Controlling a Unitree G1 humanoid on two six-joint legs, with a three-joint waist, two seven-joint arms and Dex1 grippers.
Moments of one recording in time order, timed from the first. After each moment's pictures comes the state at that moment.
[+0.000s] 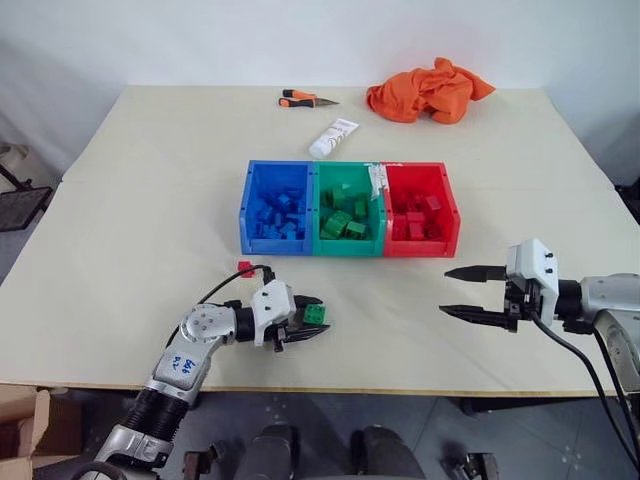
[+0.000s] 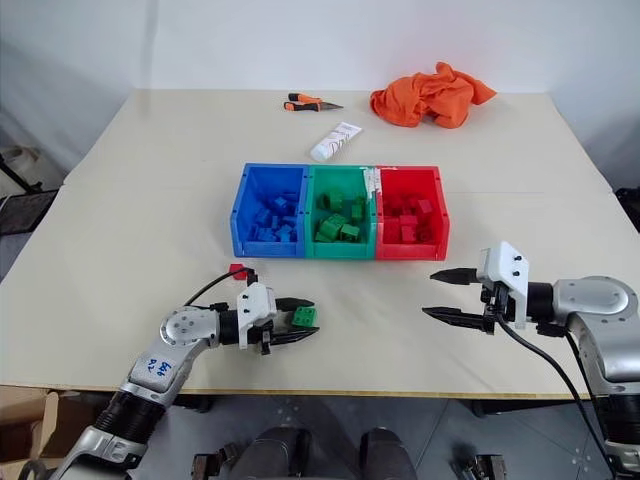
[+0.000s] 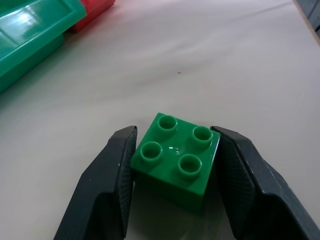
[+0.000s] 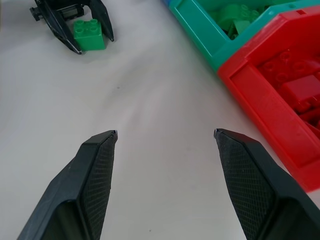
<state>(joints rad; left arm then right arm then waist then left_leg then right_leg) -0.29 0.44 -0.22 0.05 -0.16 0.04 -0.91 -0.22 -0.89 -0.15 -0.05 0.43 0.24 1.27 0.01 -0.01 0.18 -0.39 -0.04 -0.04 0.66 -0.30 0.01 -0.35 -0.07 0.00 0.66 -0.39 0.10</state>
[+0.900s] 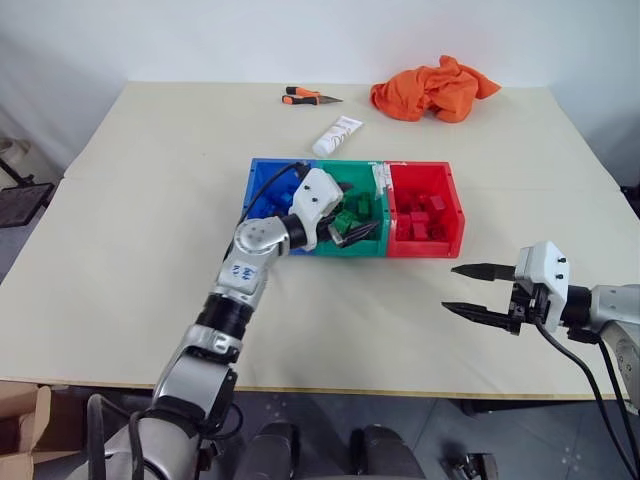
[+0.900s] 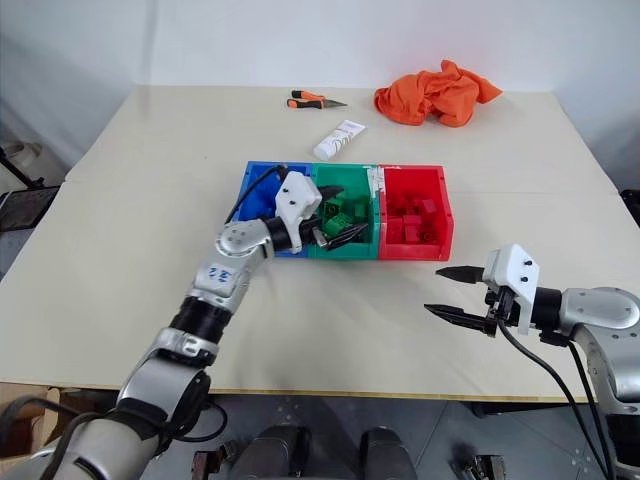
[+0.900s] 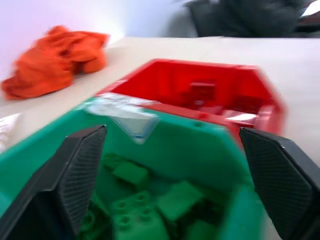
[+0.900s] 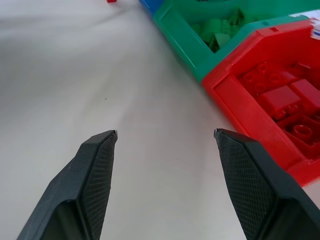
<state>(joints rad) -0.79 0.20 -0.13 0.37 -0.15 0.09 -0.72 -0.12 -0.89 -0.21 -0.15 0.46 0.24 1.17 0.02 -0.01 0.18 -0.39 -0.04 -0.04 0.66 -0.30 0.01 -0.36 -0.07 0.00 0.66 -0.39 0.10</state>
